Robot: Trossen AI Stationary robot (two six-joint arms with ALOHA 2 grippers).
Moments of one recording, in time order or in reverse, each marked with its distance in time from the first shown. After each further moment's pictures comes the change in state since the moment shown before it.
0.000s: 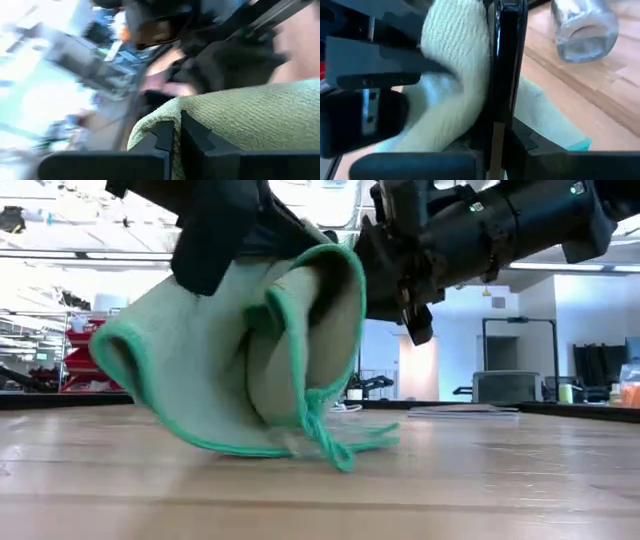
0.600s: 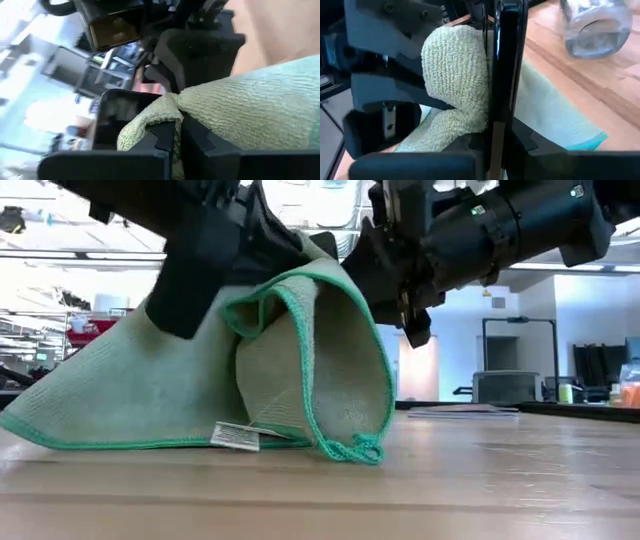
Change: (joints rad) left arm -0.017 0.069 0.002 0.018 0.066 0.004; right arm 0.001 0.002 -0.001 0.017 -0.030 -0.010
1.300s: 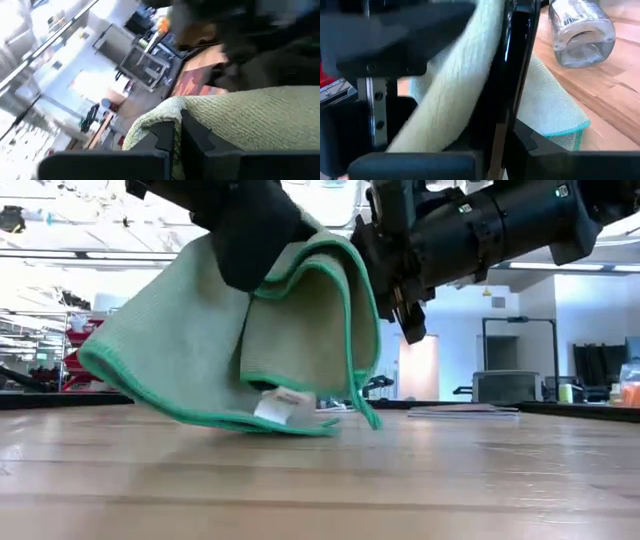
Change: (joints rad) left arm 0.032 -0.013 0.000 0.207 -0.238 0.018; right arm 0.000 -0.003 0.001 0.004 -0.002 0.008
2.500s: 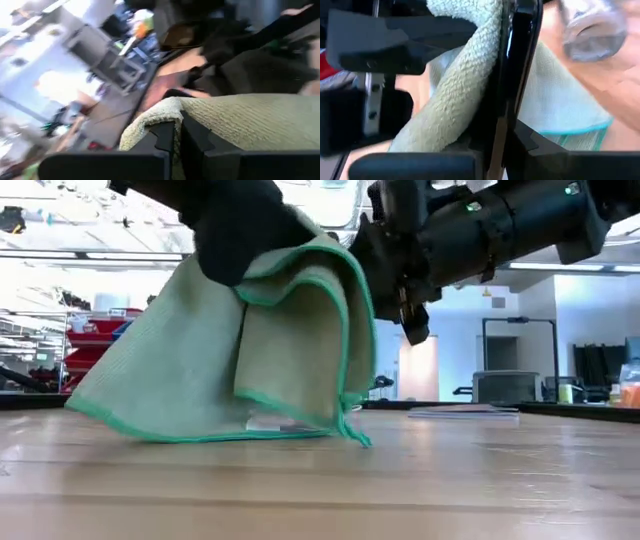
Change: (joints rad) left arm -0.031 -0.021 -0.001 -0.185 0.184 -0.228; right arm 0.007 0.002 0.000 -0.015 -0.033 -0.026
